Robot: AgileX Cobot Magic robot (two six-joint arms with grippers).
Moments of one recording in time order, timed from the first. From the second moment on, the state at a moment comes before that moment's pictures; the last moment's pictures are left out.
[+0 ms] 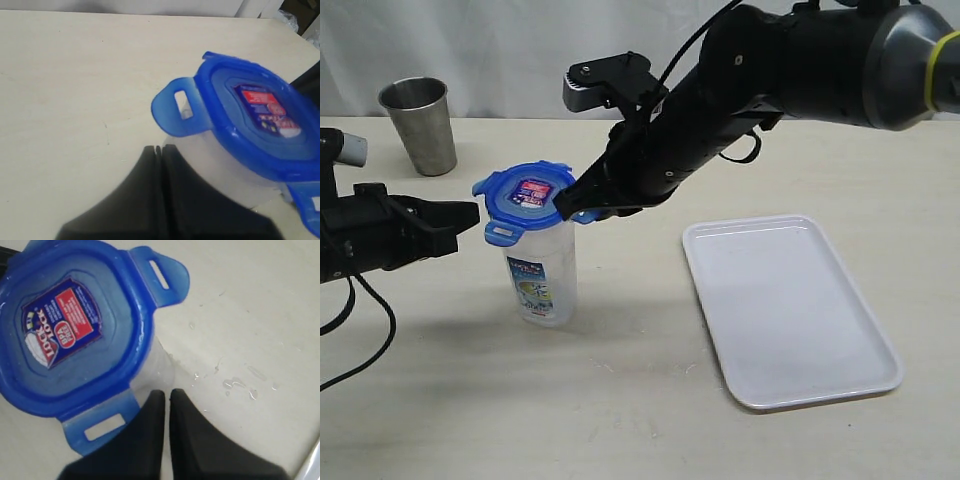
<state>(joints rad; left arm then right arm) 0.11 1.61 -0.50 0.97 -0.79 -0.92 0.60 1.86 -1.43 0.33 0.68 -0.28</state>
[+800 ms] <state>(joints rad) 0.11 1.61 -0.50 0.99 -0.72 -0.92 0.74 1.79 -1.47 0.23 0.59 -0.20</state>
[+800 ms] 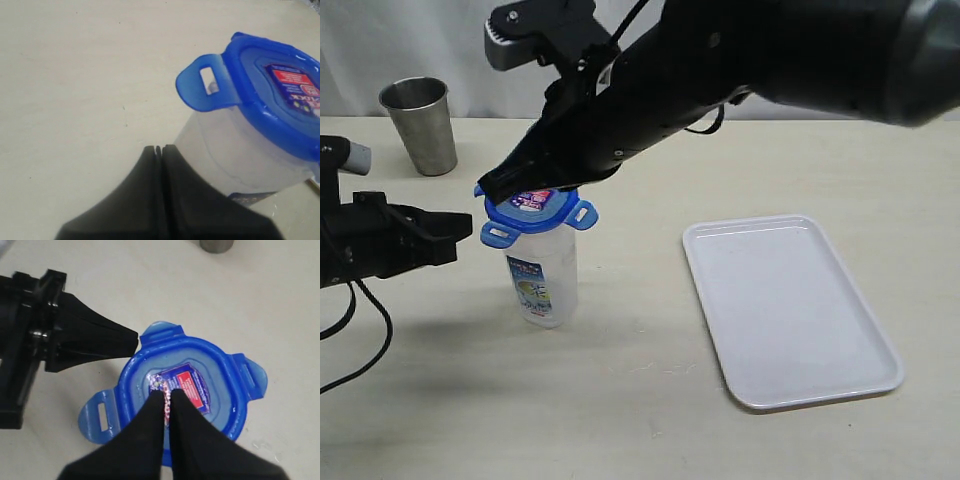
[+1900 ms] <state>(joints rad) 0.11 1.61 -0.50 1.24 -0.60 -0.82 0.74 1.92 -1.60 0.22 0.74 -0.19</state>
